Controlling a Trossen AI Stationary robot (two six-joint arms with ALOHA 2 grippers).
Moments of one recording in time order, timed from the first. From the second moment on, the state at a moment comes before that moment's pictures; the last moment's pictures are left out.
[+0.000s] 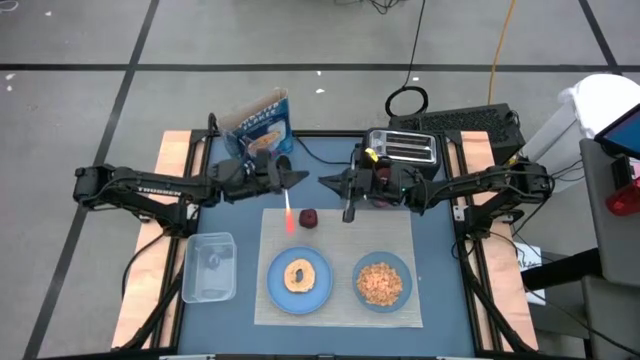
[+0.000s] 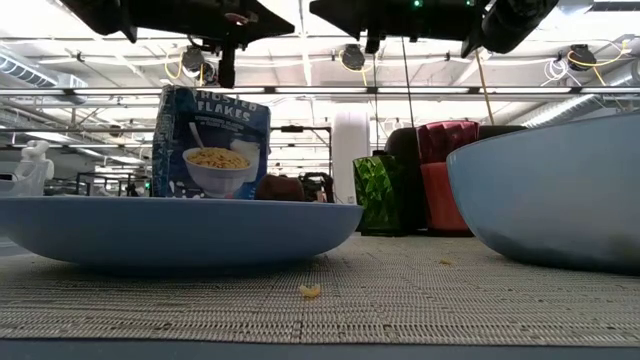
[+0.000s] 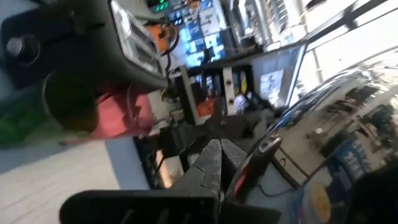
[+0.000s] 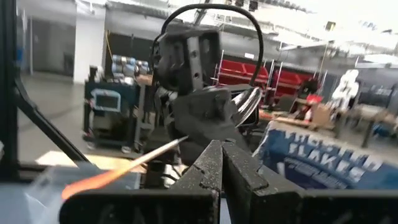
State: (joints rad) left arm 0.10 1.21 0.68 0.55 -0.12 -1.25; right arm -0.08 1.49 0.79 0.89 0.02 -0.15
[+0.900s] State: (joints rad) left arm -0.14 1.32 0.68 0.49 -0.23 -1.30; right arm -0.08 1.43 0.79 0.75 -0.32 0.25
